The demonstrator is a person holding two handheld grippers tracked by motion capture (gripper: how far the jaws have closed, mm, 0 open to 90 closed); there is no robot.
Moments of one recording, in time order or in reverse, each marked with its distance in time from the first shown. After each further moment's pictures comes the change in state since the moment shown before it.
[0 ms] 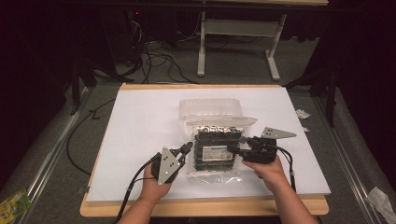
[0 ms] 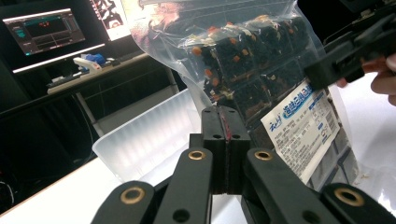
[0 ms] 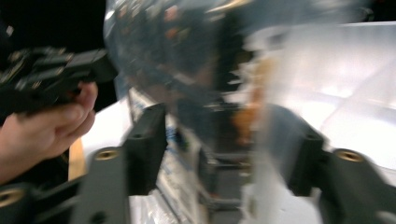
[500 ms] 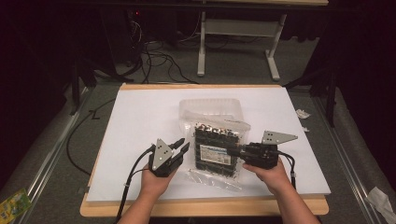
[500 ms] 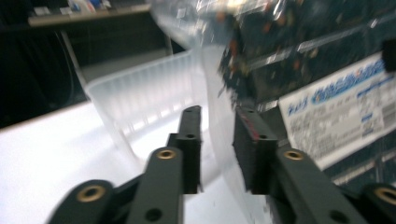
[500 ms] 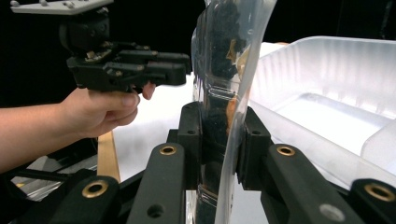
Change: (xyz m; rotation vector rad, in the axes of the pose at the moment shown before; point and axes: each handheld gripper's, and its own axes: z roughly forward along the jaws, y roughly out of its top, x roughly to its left) left arm 0.021 -0.014 0.009 0.141 -0.016 -0.234; right arm 0.020 0.006 -0.009 0.020 0.103 -0.102
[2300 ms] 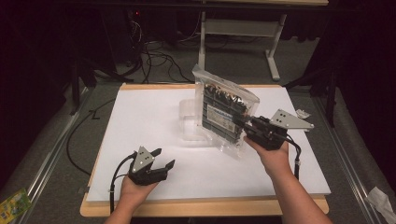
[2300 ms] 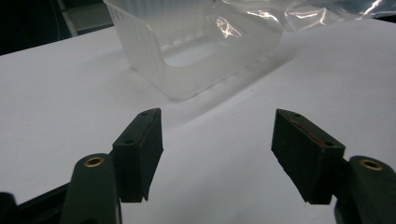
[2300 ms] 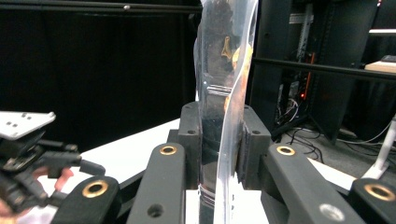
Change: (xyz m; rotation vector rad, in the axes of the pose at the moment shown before) left arm 0.032 -0.032 -0.038 0.178 -0.034 -0.045; right arm 0.020 0.076 -0.007 -0.211 -0.301 -0.165
